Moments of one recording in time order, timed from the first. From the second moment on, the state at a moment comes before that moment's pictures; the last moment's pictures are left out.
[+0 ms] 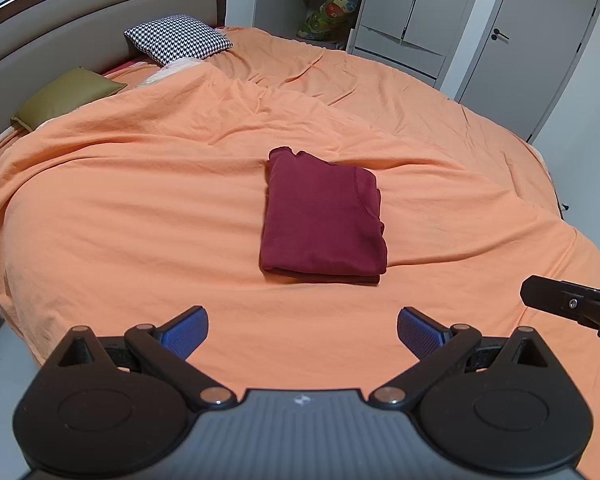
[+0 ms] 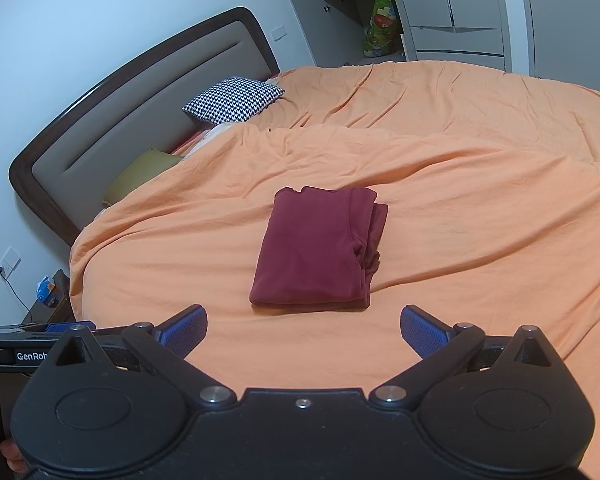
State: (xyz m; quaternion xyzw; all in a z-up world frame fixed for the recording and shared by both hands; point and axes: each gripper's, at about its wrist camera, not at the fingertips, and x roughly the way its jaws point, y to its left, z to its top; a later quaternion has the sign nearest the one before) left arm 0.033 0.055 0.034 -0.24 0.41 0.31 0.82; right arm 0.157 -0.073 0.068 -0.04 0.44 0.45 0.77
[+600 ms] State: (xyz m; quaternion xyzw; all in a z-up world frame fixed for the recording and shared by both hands) left arm 0.034 0.056 0.033 -0.24 0.41 0.31 0.82; right arm 0.157 -0.070 0.068 -0.04 0.44 0.45 0.77
